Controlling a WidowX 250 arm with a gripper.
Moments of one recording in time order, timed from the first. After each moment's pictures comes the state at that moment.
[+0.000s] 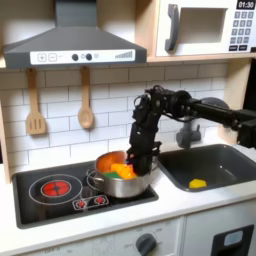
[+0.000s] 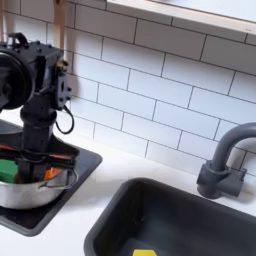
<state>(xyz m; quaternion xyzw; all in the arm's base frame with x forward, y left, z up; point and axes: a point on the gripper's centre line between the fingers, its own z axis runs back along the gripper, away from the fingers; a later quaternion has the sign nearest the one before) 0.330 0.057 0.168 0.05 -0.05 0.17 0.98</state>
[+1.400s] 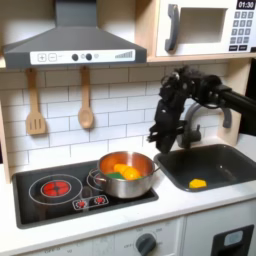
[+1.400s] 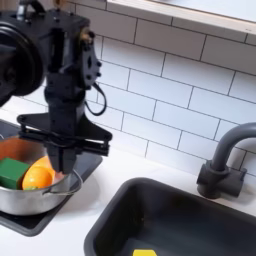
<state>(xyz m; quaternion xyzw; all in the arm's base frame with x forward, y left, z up) 0.326 0.008 0.216 0.01 -0.12 0.10 0.99</state>
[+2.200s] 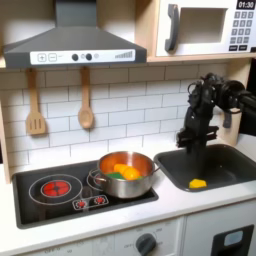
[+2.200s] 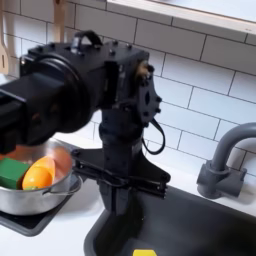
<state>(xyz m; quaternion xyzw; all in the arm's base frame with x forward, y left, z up) 0.309 -0.059 0.199 -0.03 -0.10 0.02 0.99</state>
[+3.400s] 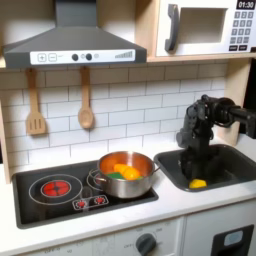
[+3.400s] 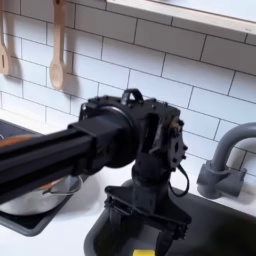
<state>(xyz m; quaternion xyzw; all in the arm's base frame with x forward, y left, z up) 0.325 -0.087 0.138 -0.03 -0.05 -0.04 1.00</state>
